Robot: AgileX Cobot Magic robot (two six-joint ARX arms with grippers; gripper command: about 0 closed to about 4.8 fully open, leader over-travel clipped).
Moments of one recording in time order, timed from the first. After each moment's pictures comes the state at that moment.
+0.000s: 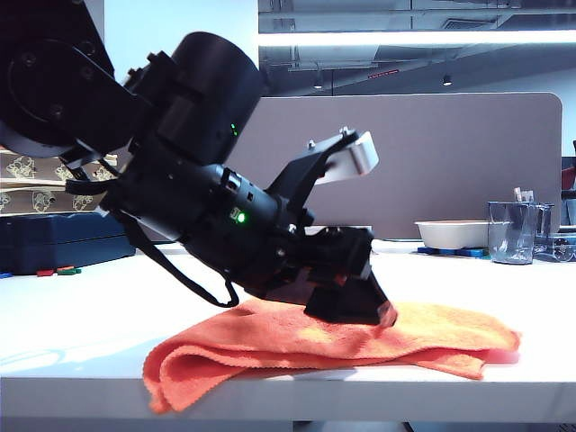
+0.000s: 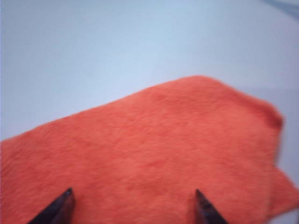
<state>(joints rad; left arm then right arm) -0.84 1.80 0.70 0.56 0.19 0.12 -0.04 0.00 0.01 -0.02 0.00 -0.08</state>
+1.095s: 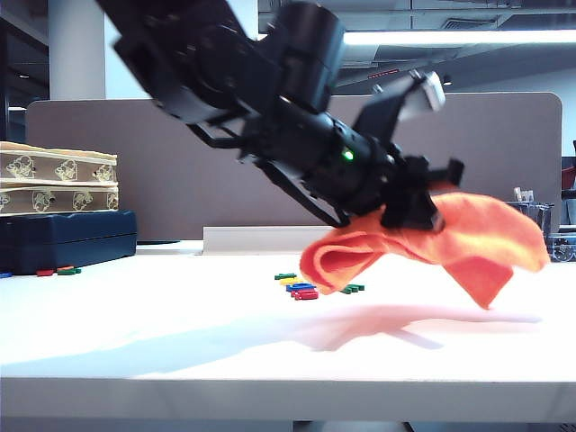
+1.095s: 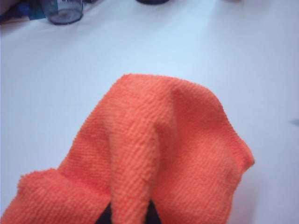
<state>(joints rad) -0.85 1.98 1.16 0.45 0.17 0.14 -0.04 0.00 0.01 -0.02 0.00 -0.08</state>
